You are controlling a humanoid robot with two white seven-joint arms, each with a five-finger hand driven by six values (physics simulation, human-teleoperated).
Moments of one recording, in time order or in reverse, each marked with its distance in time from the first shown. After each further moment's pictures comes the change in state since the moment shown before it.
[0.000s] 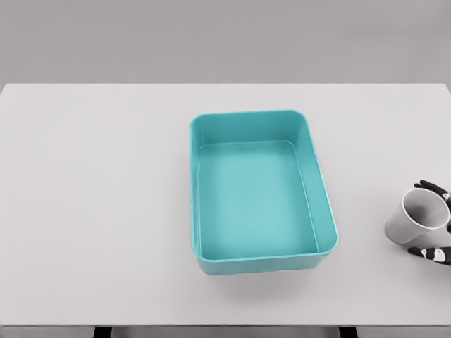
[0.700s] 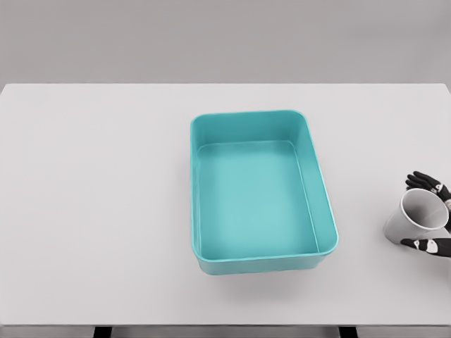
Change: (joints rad) left arm 0.000 0.000 0.000 0.000 0.000 0.000 0.000; right arm -0.052 0.010 0.031 -0.005 0.000 0.000 0.000
